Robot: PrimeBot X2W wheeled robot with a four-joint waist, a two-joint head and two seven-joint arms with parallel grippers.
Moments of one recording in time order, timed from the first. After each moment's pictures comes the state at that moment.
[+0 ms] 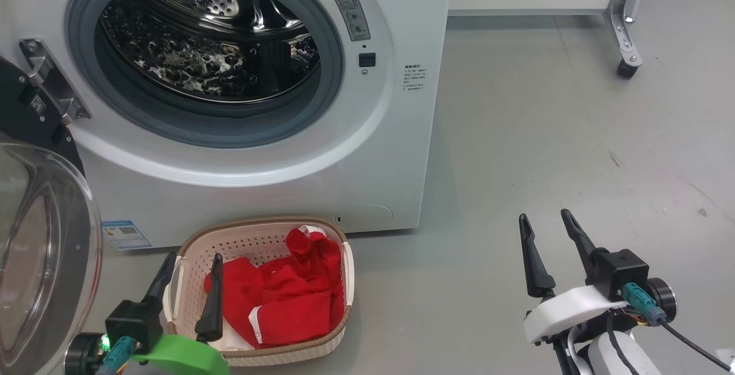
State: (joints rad) left arm -0.02 0.08 -0.15 0.24 -0.29 -0.01 -0.23; right arm -0.07 -0.06 0.22 0.29 0.27 -0.04 -0.26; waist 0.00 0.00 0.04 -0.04
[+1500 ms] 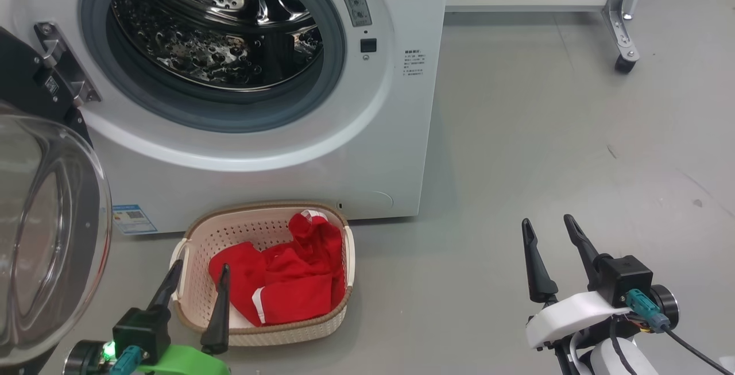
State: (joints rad) left arm 0.07 0.10 -0.17 0.07 -0.26 0.03 -0.12; right arm -0.05 -0.05 0.20 0.27 0.27 -0.04 -0.26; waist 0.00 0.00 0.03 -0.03
